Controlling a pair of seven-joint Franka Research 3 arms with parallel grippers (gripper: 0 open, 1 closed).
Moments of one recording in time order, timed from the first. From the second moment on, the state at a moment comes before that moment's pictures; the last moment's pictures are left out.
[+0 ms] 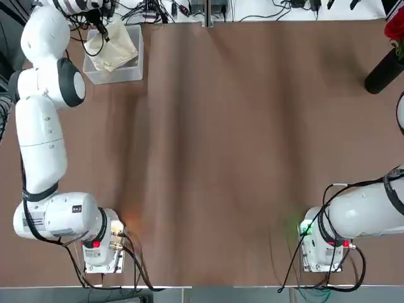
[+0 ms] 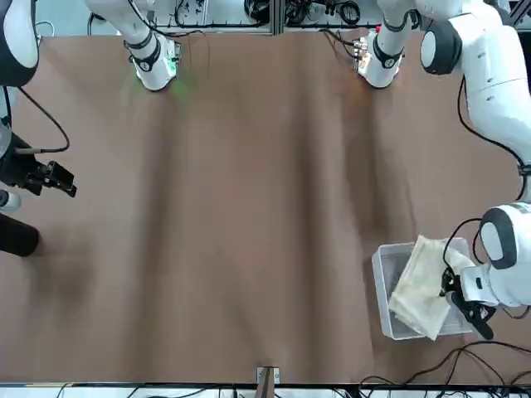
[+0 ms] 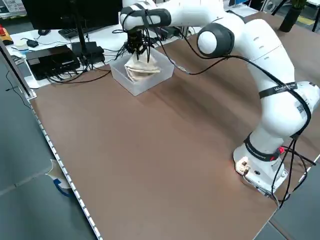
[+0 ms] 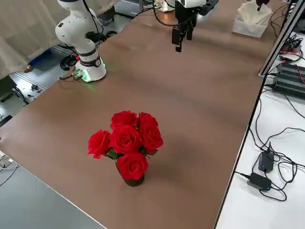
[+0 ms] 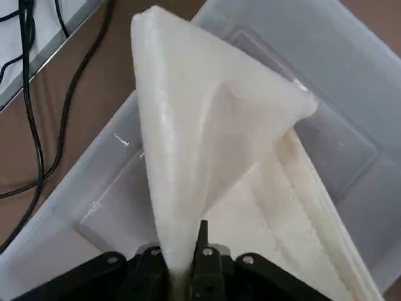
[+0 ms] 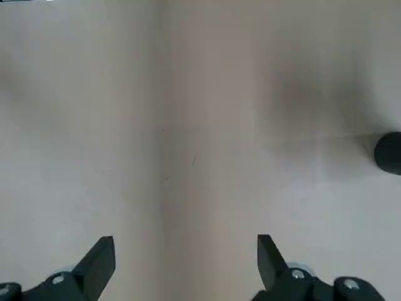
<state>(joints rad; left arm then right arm) 0.06 0.96 0.06 -0.94 -0.13 1.94 0.95 0.05 0.12 -0.07 -1.55 0.01 1.73 0.04</state>
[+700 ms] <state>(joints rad) 0.06 0.98 0.03 -0.94 -0.09 2.02 0.97 0.05 0.12 -0.07 -1.55 0.01 1.73 0.04</state>
